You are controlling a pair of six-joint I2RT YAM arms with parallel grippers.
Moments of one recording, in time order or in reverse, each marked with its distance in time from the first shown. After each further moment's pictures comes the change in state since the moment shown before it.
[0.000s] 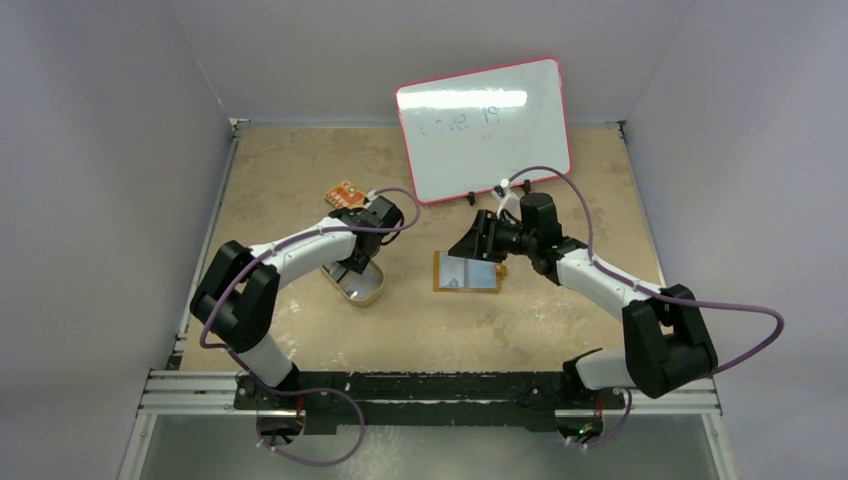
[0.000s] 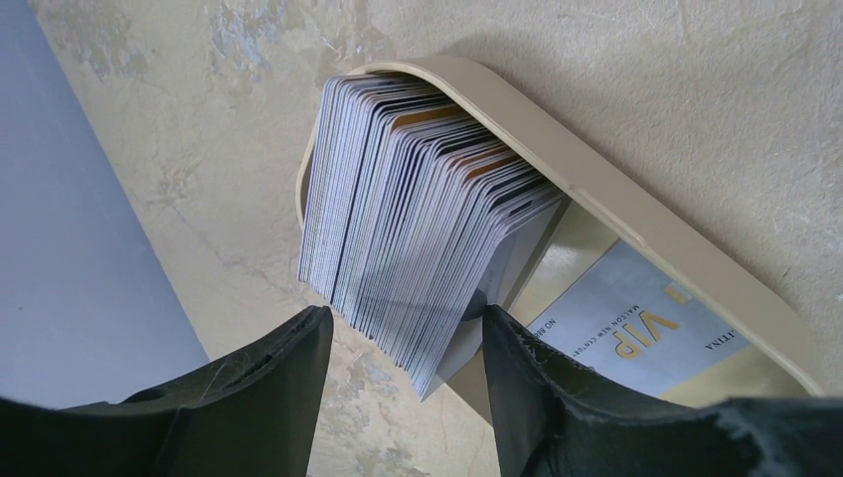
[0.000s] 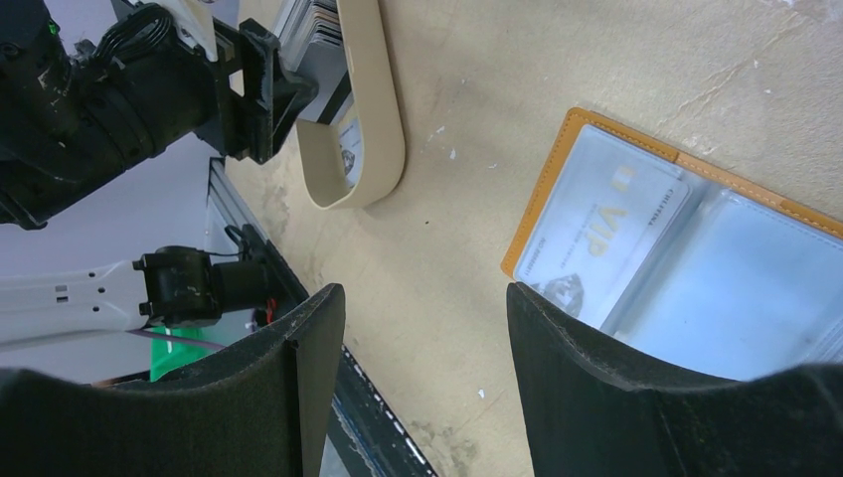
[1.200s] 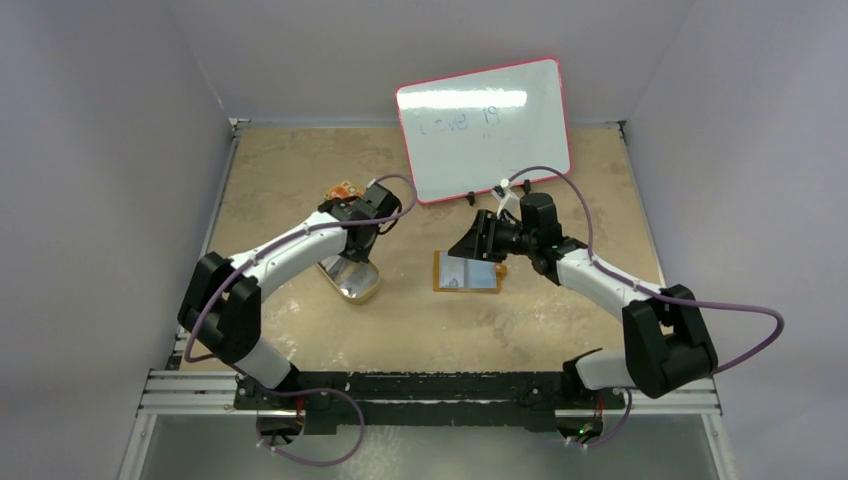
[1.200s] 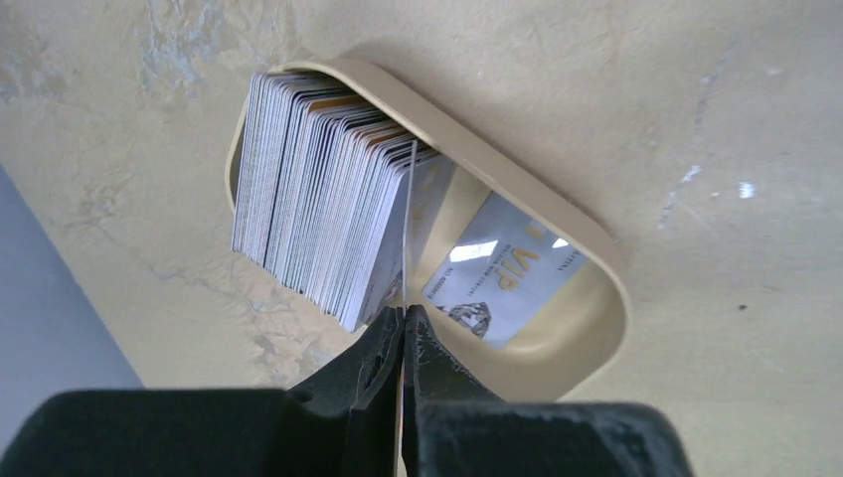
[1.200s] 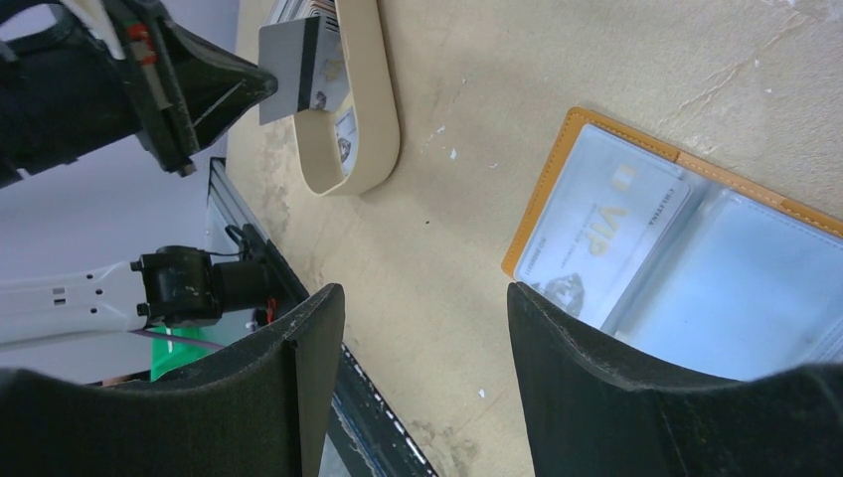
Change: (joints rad) left arm 0.000 -0.063 0.078 -0.067 0.167 -0.032; right arm 0.000 0.000 0.000 0.000 -0.001 0.000
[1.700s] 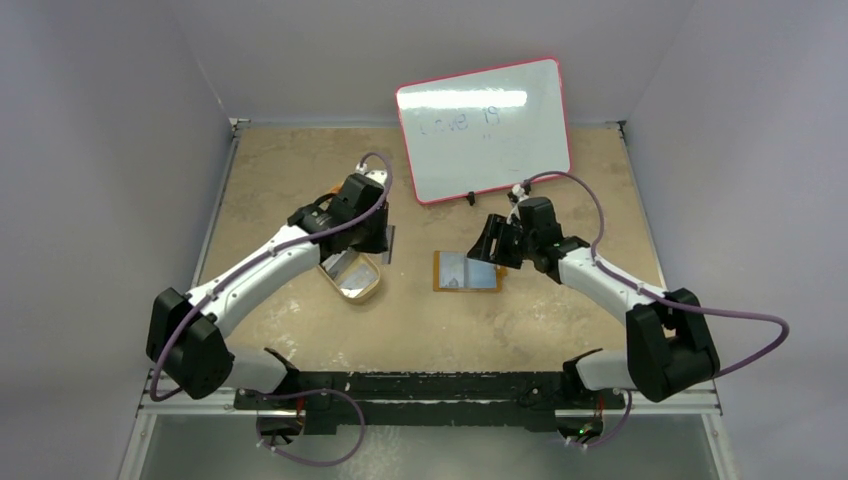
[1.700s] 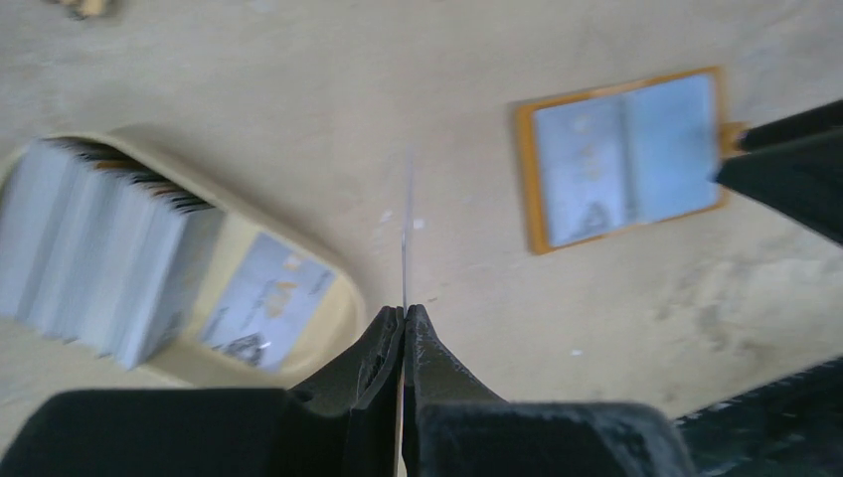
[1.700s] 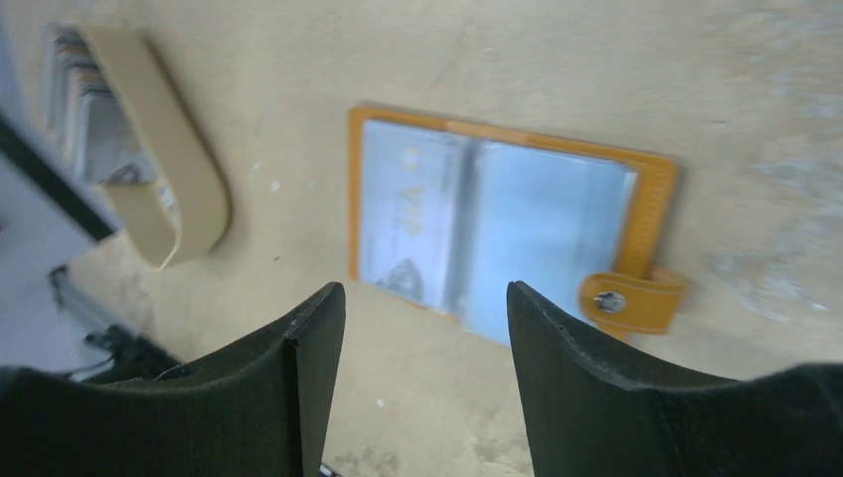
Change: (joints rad) left arm 0.000 -0.195 0.005 0.135 0.337 -0.208; right arm -0.001 -0.019 0.016 -0.218 0.315 -0.036
